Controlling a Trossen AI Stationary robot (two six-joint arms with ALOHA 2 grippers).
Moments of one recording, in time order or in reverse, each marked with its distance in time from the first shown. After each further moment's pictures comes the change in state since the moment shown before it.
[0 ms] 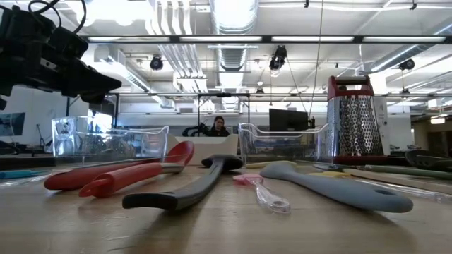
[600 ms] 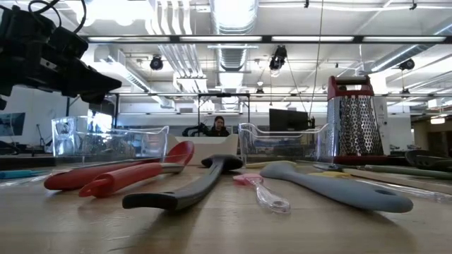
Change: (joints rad) left arm 0.000 0.000 0.000 0.000 0.000 0.000; right arm 0.000 -0.004 -0.160 0.168 -0.035 0.014
